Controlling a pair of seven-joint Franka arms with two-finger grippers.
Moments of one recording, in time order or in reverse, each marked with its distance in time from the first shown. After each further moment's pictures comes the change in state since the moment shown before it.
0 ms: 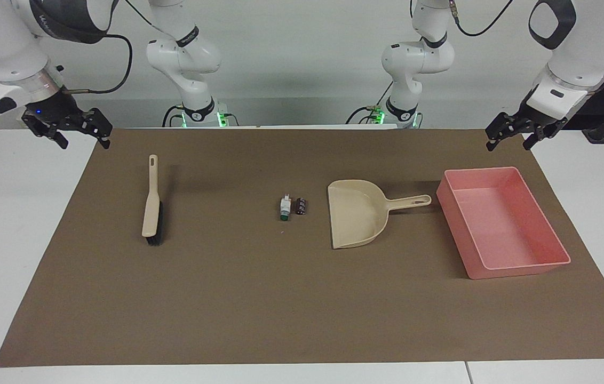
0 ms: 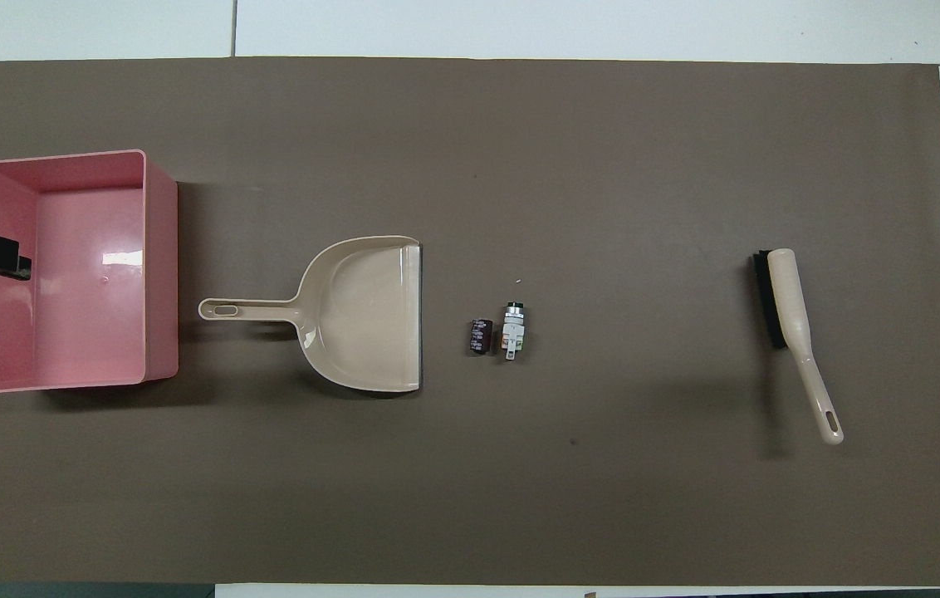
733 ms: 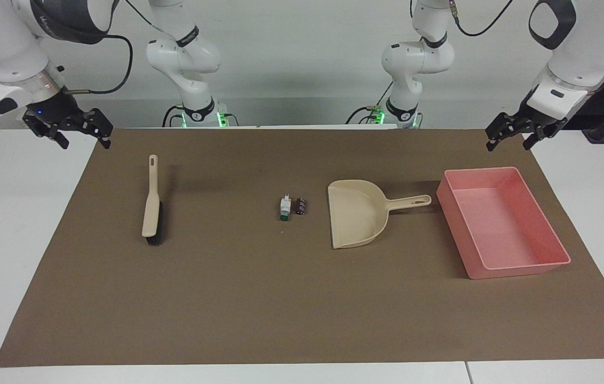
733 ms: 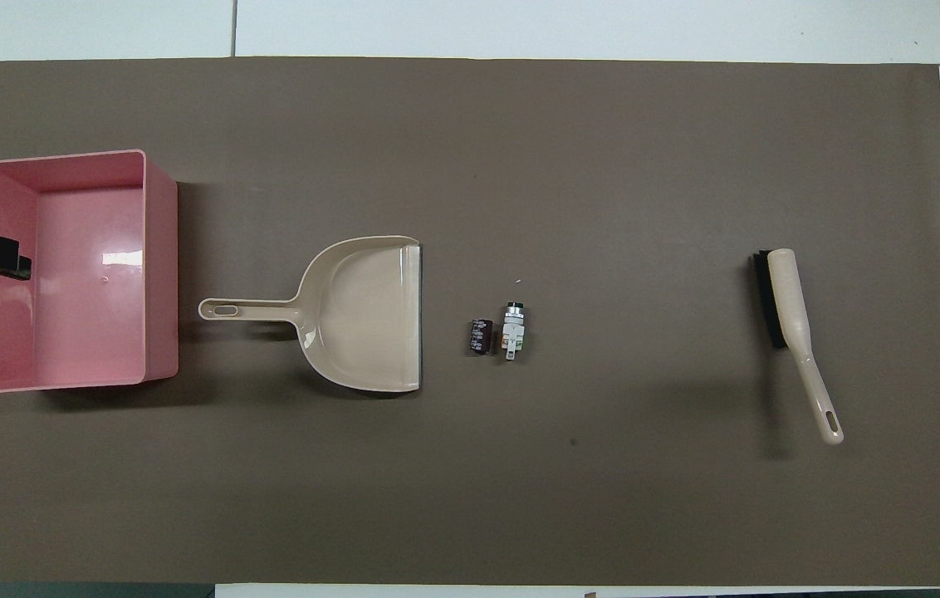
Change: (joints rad) left arm 0.000 0.000 0.000 0.000 0.000 -0.001 -0.006; right arm 0.000 -0.003 0.000 -0.009 0.000 0.000 0.000
